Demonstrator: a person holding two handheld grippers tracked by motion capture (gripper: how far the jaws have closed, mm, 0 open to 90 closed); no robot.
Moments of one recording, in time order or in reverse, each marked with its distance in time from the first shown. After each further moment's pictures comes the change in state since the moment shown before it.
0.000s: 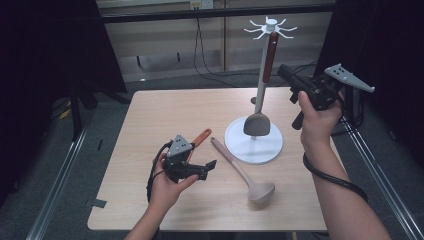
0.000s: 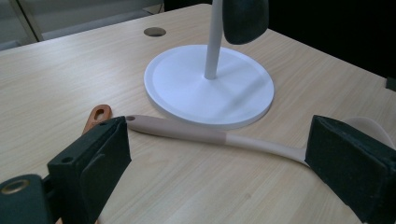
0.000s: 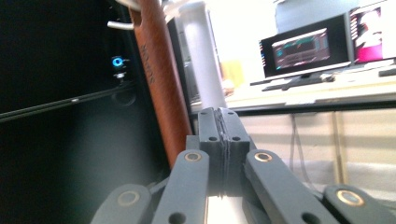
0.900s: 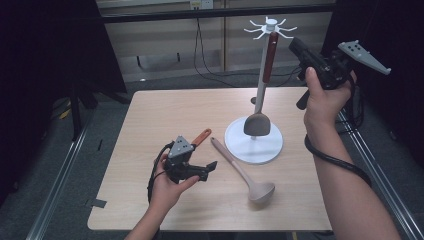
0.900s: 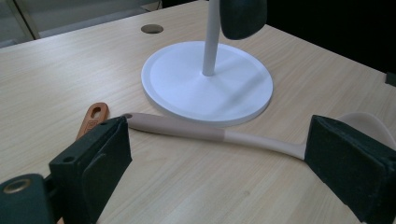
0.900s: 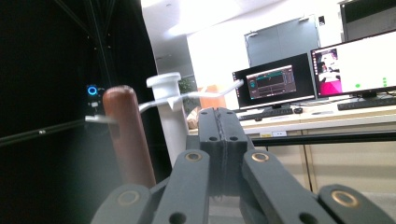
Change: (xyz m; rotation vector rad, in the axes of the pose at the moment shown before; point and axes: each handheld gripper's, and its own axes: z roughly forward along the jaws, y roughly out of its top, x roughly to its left) left arm -0.002 -0.002 0.002 0.008 -0.007 0.002; right arm 0.002 0.045 0.011 -0.112 -0.101 -0.032
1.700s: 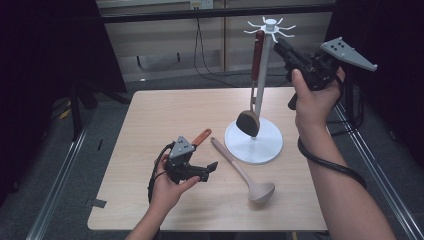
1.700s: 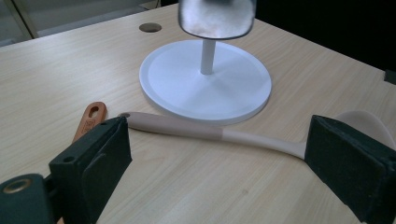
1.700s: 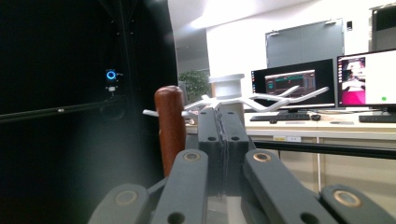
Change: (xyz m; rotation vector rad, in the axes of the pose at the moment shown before) left arm -0.002 0.000 0.001 0.006 -0.001 0.007; right arm 0.031 0.000 0.008 0.031 0.081 -0.089
